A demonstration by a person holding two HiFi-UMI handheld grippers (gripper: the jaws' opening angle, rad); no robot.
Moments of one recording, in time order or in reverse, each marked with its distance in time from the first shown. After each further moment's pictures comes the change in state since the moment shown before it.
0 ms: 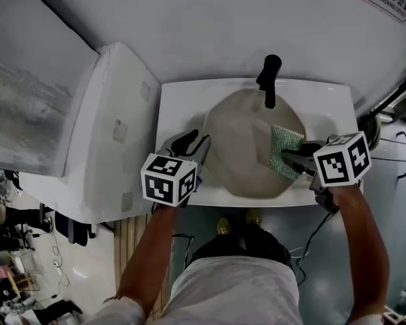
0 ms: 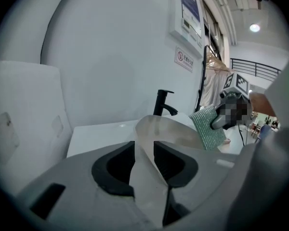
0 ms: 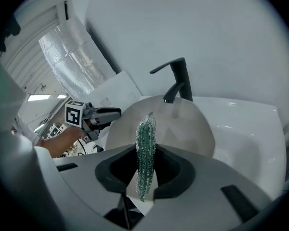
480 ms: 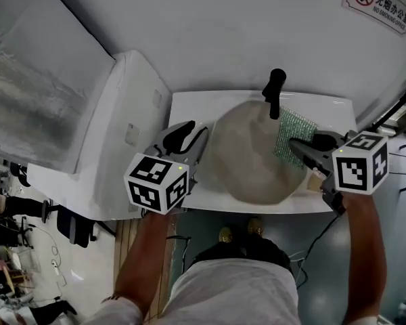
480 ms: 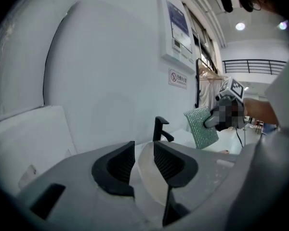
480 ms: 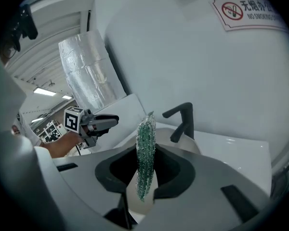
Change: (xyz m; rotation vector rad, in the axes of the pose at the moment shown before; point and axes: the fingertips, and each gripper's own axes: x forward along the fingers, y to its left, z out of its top) left arm -0.054 -0.004 0.080 0.088 -0.171 0.020; right arm -0.053 0.032 0.069 -0.126 -0.217 -0.017
